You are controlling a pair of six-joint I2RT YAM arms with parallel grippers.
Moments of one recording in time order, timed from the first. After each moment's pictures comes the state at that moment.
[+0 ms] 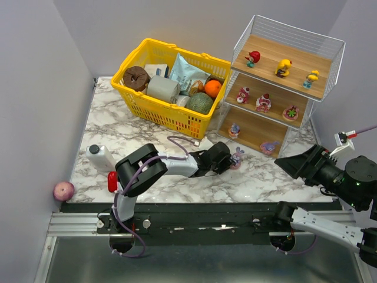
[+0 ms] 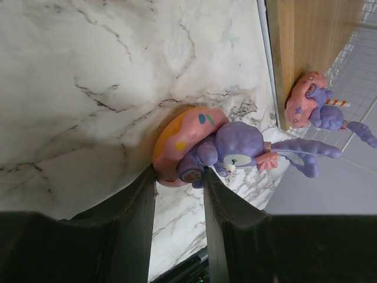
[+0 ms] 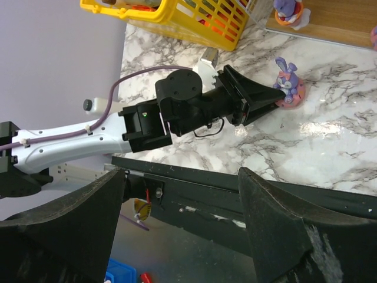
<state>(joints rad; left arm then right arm) -1.05 1.93 1.07 0.11 -0.17 -1.59 1.00 0.53 1.39 -1.28 0.44 1.00</state>
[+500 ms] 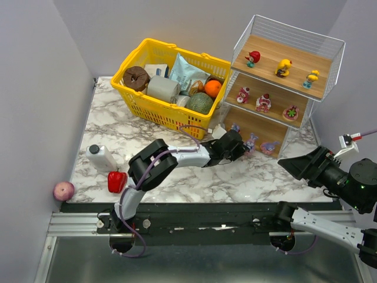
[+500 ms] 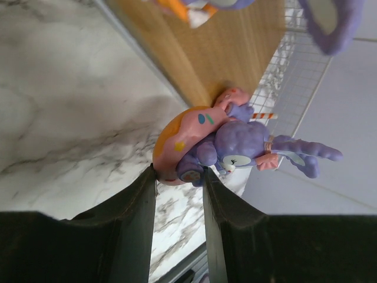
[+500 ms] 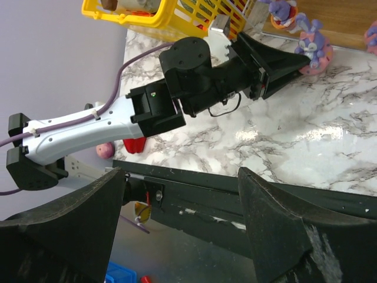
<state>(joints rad) -1.03 2.07 1.34 0.12 -0.17 -1.52 1.00 0.50 1.39 -1.29 0.46 1.01</state>
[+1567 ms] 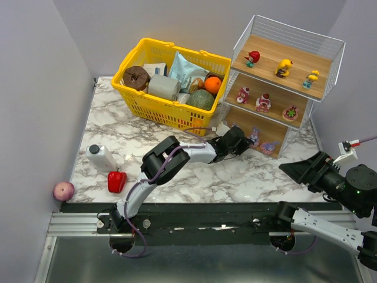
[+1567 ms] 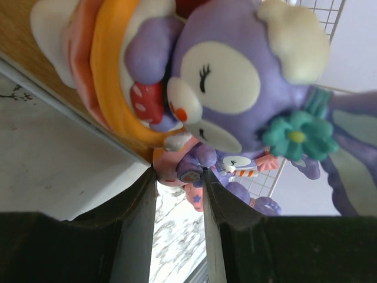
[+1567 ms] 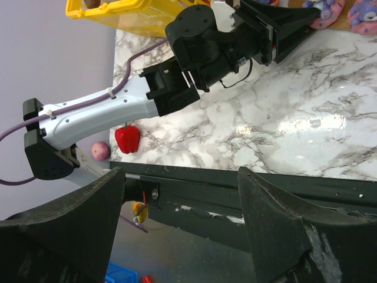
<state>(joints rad) -0.98 2.30 1.53 0.24 -0.17 -1.58 1.00 0.43 1.32 -1.33 0.47 1.07</state>
